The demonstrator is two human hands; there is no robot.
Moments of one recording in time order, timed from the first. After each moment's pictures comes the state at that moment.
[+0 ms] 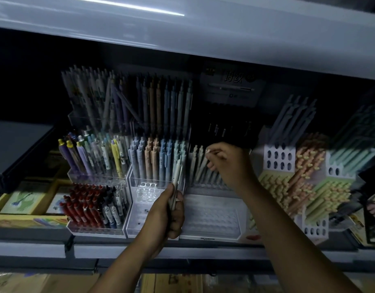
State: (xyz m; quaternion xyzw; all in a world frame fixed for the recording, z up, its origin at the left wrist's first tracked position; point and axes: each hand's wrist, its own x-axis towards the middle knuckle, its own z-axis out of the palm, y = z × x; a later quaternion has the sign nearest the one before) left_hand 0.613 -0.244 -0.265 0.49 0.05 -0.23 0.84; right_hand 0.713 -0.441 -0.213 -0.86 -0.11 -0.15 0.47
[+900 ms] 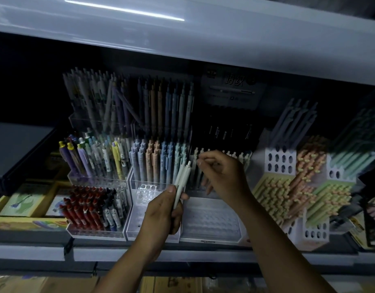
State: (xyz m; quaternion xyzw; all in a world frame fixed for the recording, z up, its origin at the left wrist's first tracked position) left_hand 0.615 -0.247 -0.262 0.58 0.02 -0.06 0.81; right_hand 0.679 -0.414 -0.207 -0.82 -0.10 -0.11 0.55
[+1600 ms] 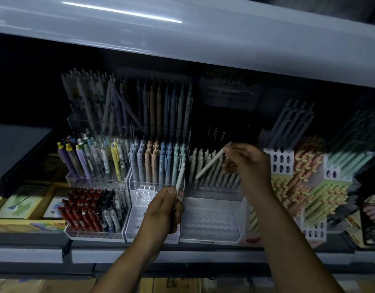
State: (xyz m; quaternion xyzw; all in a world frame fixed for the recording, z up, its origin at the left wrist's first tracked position) left_hand 0.613 -0.243 -0.260 0.59 0.00 -0.06 0.80; right_hand 0.689 -0.451 -0.190 -0.68 0.01 -0.16 0.72
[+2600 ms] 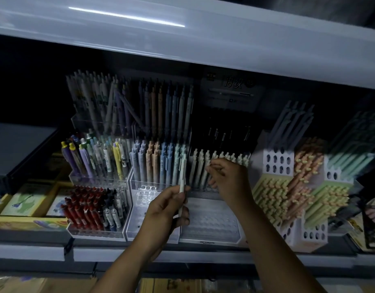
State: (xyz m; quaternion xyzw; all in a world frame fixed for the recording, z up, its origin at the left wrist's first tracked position) left_hand 0.612 -0.249 -0.257 0.52 0.01 -0.10 0.85; right_hand 0.701 -0.437 -0.245 -0.87 -0.06 -0.20 0.45
